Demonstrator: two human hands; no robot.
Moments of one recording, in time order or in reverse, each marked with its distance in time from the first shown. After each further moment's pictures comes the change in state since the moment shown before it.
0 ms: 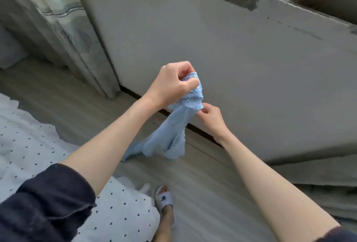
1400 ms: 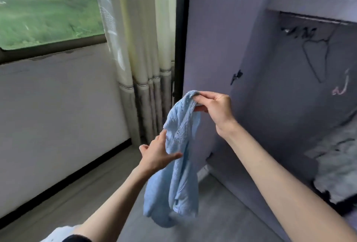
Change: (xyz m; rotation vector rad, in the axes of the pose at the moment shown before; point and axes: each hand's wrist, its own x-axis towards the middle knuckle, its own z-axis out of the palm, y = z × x) left_hand -0.530 0.152 0.208 0.501 -0.913 0.606; right_hand -0.741 -0.030 -0.075 0.483 1.416 -0.012
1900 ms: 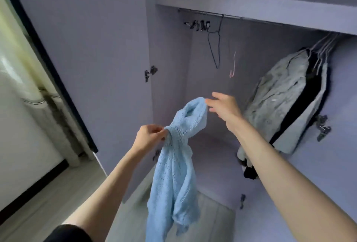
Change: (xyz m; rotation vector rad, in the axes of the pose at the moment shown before) left_hand 0.007 0.234 0.113 -0.501 -0.202 0.099; right_hand -0.016 0.009 -0.308 -0.373 0.380 0.233
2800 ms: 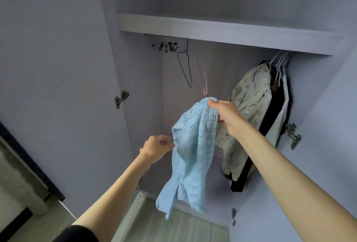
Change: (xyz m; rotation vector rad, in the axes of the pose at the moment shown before) left_hand 0.081 0.048 0.063 0.273 -0.247 0.104; right_hand 0.049 -0.007 -0.072 0.122 0.144 0.083
